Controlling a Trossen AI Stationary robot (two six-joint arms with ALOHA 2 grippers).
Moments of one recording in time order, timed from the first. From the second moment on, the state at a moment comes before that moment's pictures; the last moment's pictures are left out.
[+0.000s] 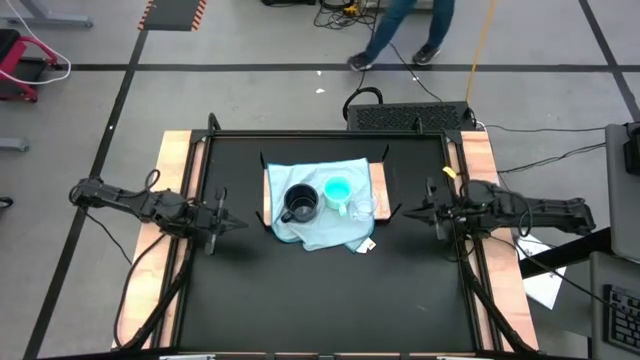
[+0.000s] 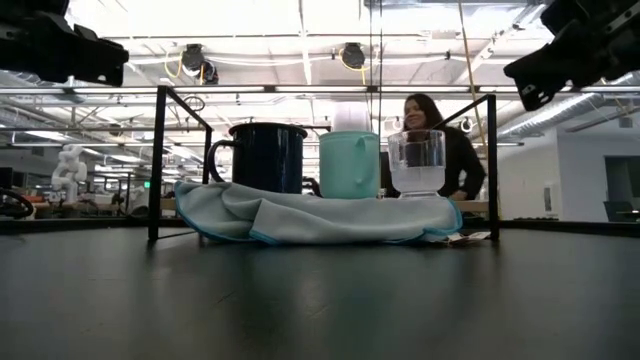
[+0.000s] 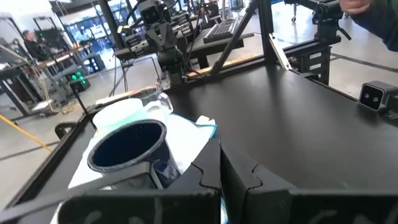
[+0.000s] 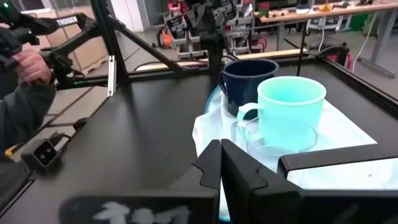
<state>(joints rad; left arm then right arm) -0.26 0.19 0.19 -0.12 -0.11 0.23 -0.05 0.22 0.25 -0.21 -0.13 0.12</state>
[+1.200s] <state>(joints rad) -0.26 0.19 0.19 -0.16 -0.12 0.21 -0.05 0.22 0.08 0.01 -0.12 0.06</state>
